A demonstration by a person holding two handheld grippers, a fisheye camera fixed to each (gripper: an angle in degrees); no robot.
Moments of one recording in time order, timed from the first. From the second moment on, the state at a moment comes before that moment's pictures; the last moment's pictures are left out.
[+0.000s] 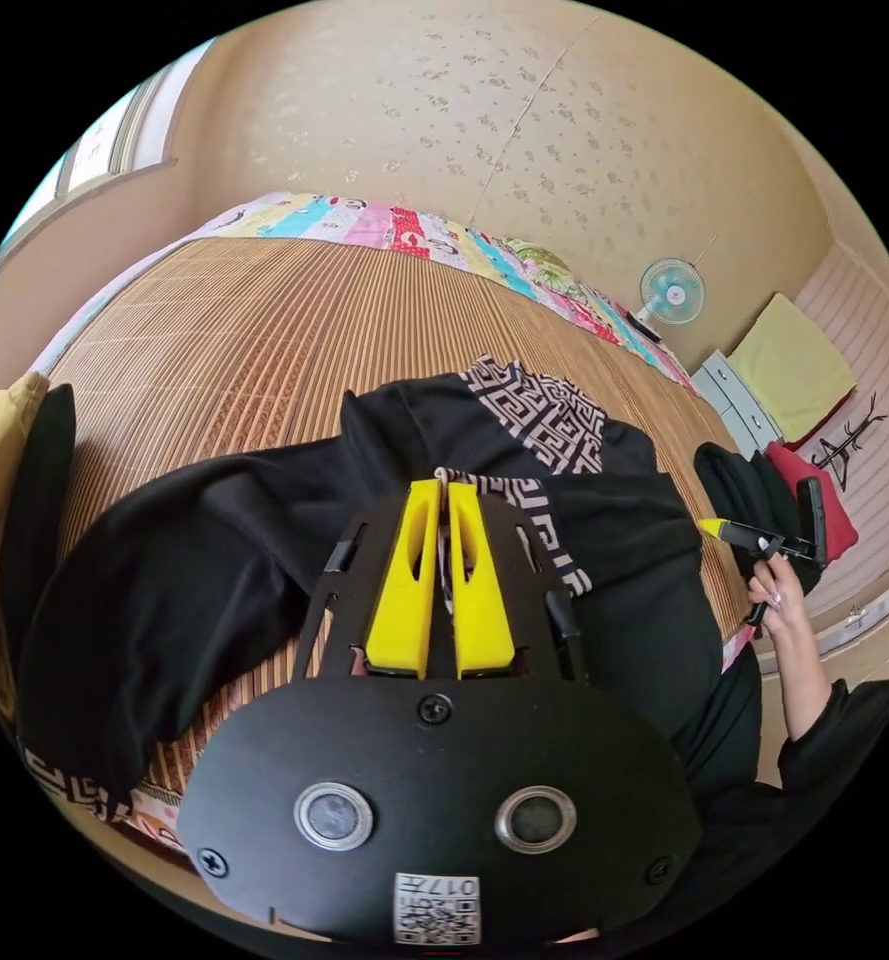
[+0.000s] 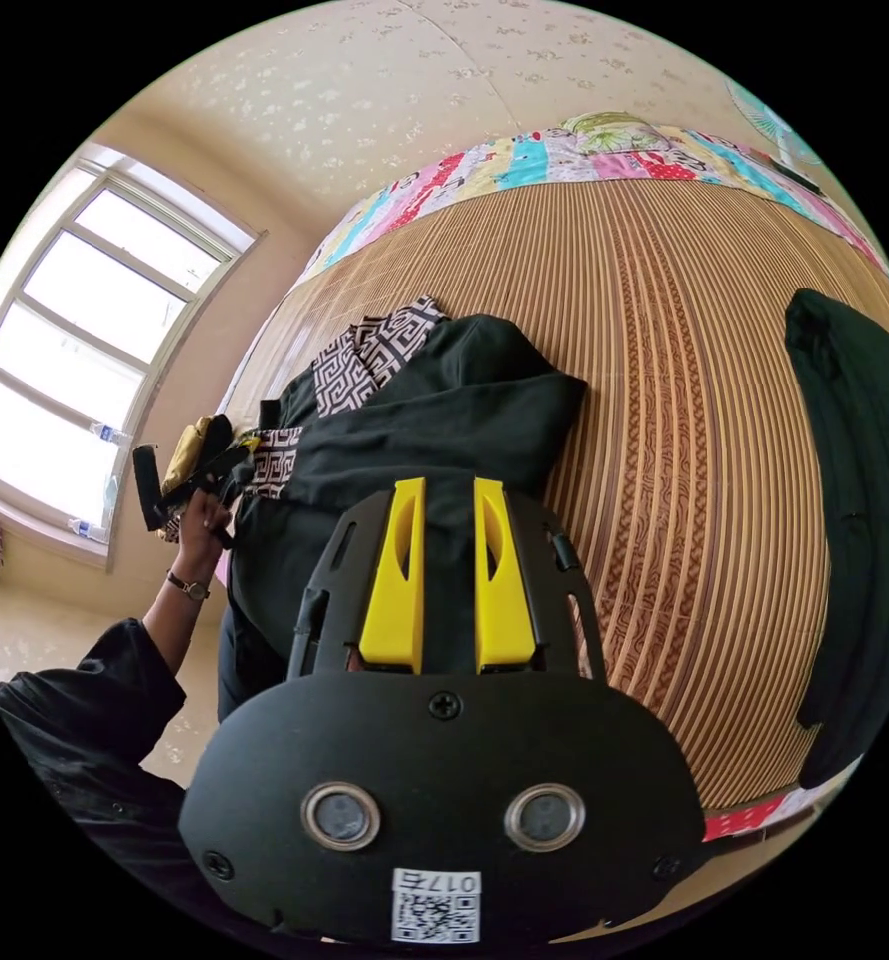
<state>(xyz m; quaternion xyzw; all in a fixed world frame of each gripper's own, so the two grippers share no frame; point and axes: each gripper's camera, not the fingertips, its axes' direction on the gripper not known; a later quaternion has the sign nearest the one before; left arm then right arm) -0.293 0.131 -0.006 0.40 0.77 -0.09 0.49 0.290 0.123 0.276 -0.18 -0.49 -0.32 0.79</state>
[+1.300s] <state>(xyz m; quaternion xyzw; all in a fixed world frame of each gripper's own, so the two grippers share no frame) -0.194 0.295 0.448 0.05 0.84 -0.51 0.17 0.322 0.249 0.239 -0.12 -0.39 -0.41 0.82</state>
